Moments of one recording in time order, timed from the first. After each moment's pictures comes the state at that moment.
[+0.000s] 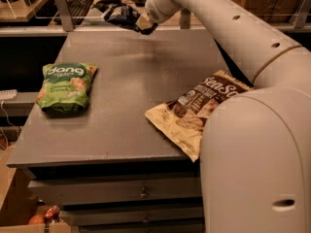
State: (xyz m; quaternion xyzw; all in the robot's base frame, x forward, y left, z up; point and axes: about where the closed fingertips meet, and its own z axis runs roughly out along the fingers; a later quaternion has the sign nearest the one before) arm 0.842 0.024 0.942 -0.47 0.75 0.01 0.46
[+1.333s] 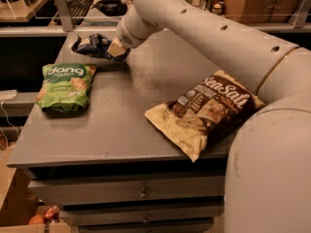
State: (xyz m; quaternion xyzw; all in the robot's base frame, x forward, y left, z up) arm 0.750 0.114 0.897 -0.54 0.73 0.07 0.41
